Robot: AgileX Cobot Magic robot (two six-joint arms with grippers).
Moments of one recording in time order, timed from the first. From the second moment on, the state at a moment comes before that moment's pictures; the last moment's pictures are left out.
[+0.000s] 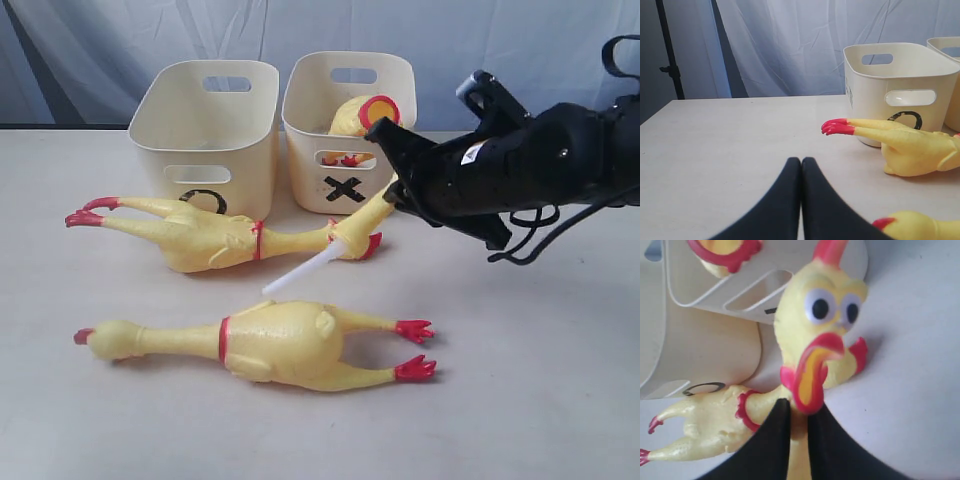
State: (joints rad) left arm 0.01 0.01 0.00 0.02 0.21 0.01; right arm 0.49 1.63 -0.93 0.36 0.13 0.60
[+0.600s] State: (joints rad) left arm 0.01 0.01 0.00 0.02 0.21 0.01; right arm 0.49 1.53 -0.94 0.33 0.04 0.60
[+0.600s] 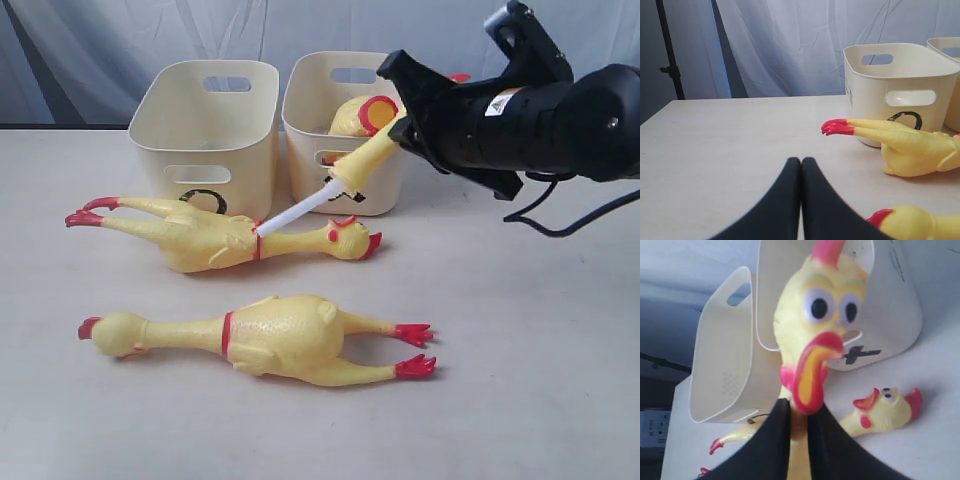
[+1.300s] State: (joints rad) left arm 0.01 0.01 0.00 0.02 0.21 0.01; right arm 0.49 1.81 -1.31 0.52 -0.37 0.23
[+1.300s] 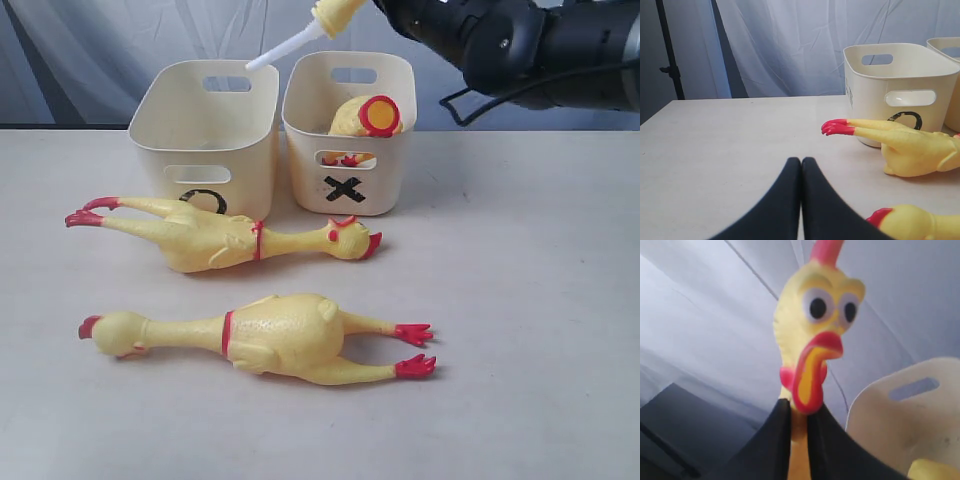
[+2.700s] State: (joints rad) left arm 0.01 0.01 0.00 0.02 0.21 0.01; right arm 0.50 2.20 -1.63 0.70 -0.43 -0.56
